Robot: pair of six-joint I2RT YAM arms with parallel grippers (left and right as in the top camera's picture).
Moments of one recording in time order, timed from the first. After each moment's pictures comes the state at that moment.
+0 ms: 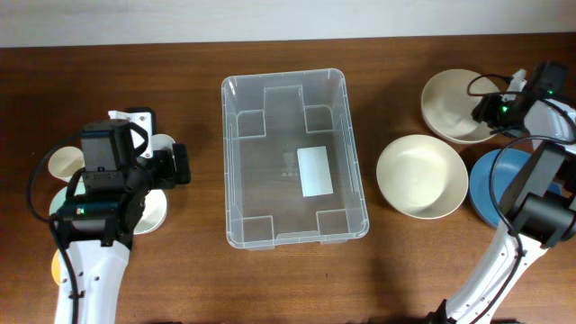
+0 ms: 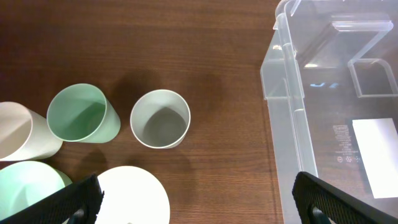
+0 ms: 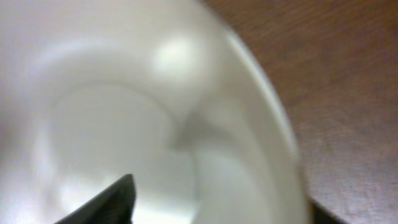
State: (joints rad) left arm 0.03 1.16 1.10 -0.74 0.00 -0.02; right arm -0.47 2.33 1.81 -0.61 -0.23 0.03
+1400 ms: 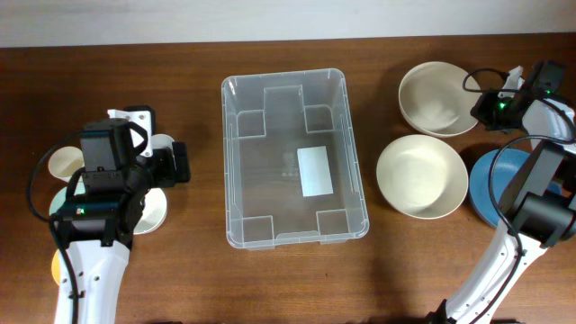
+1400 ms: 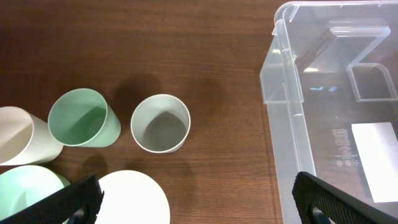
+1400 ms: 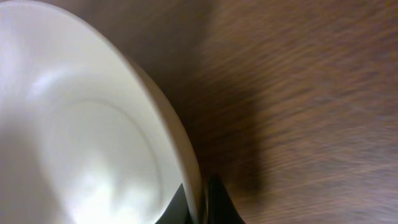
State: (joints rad) left arm 0.03 1.16 1.10 -0.73 0.00 -0.02; right arm -0.48 2.33 1.81 -0.59 -0.42 0.11
